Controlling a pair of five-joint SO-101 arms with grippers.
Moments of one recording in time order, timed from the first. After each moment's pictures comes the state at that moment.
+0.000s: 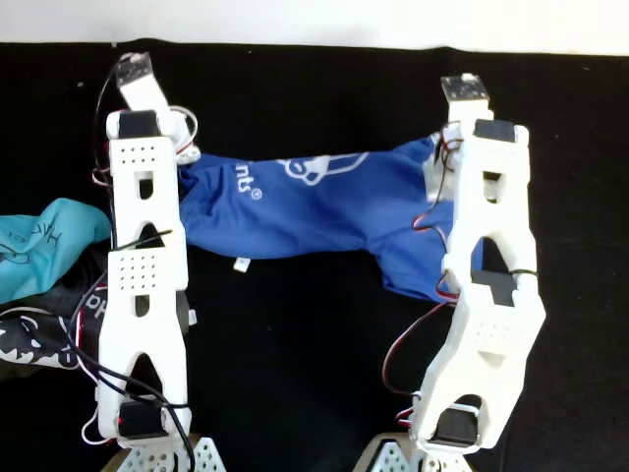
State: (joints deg) left arm -12.8 78.3 -93.0 84.3 0.9; right arm 3.0 30.9 -23.4 74.7 13.5
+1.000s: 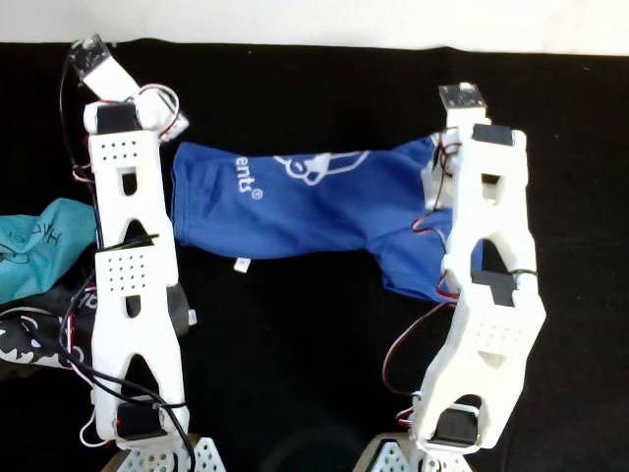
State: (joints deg) left arm -15.2 74.2 -93.0 83.1 14.9; right arm 3.0 30.9 -20.8 75.0 13.1
